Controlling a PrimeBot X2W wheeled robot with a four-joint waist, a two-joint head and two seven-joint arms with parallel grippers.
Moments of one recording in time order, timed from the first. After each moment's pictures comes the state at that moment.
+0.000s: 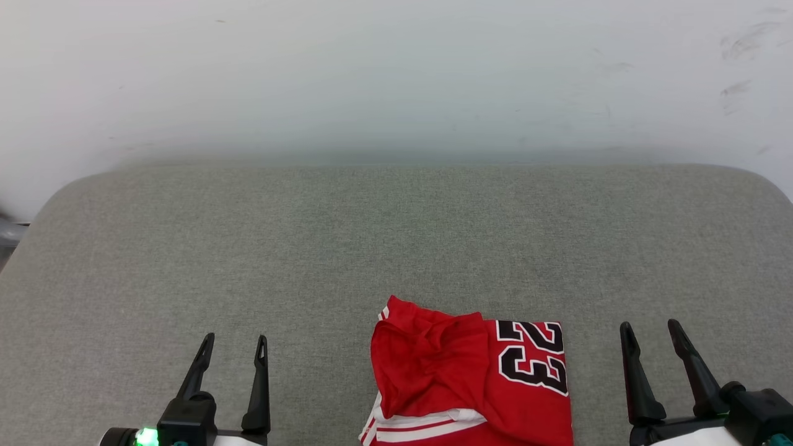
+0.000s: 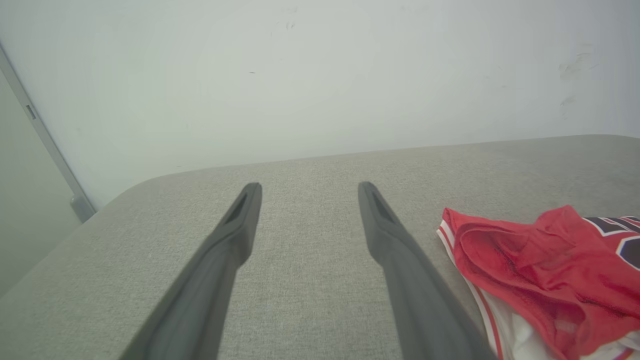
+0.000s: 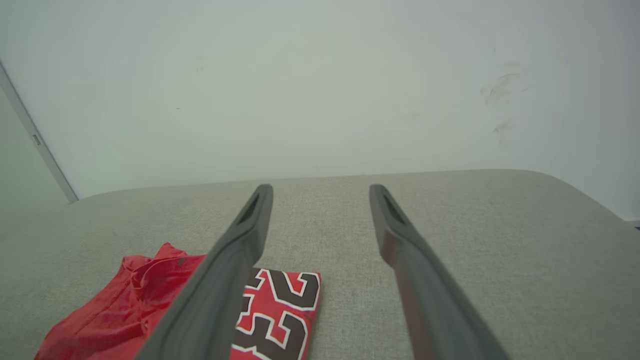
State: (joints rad) left arm 0.12 0.10 -0.06 0.04 -0.03 0.03 -0.26; right arm 0.12 -0.07 -0.01 0.02 0.20 0.13 -0.26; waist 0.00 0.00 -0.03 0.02
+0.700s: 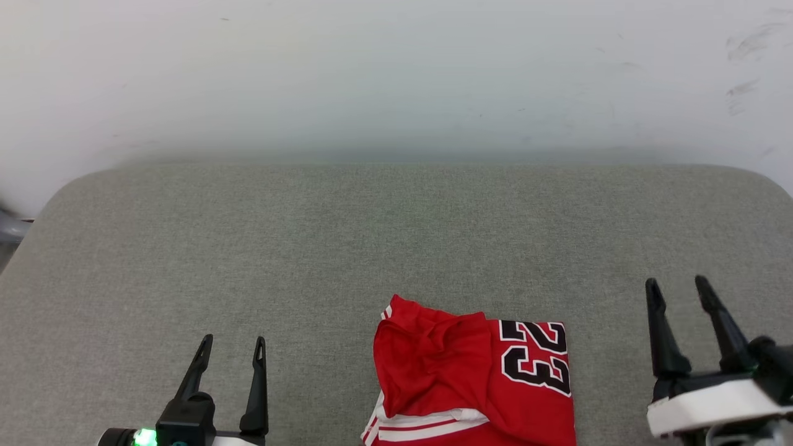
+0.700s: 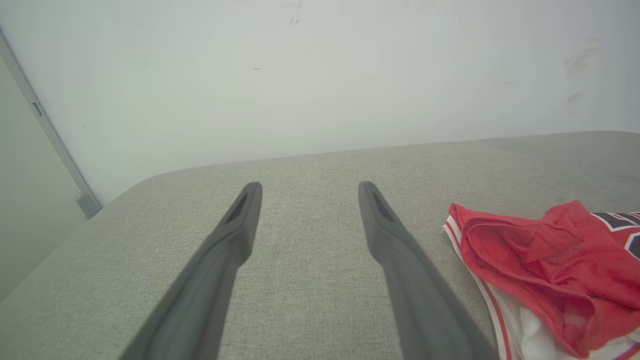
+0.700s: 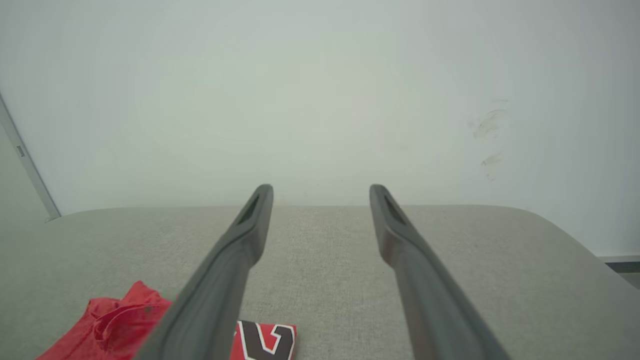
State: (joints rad) left arm 0.12 0.11 -0.06 0.04 -0.03 0.03 -0.26; right arm 0.03 -0.11 -0.05 0.04 0.21 0.13 -0.24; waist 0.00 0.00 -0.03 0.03
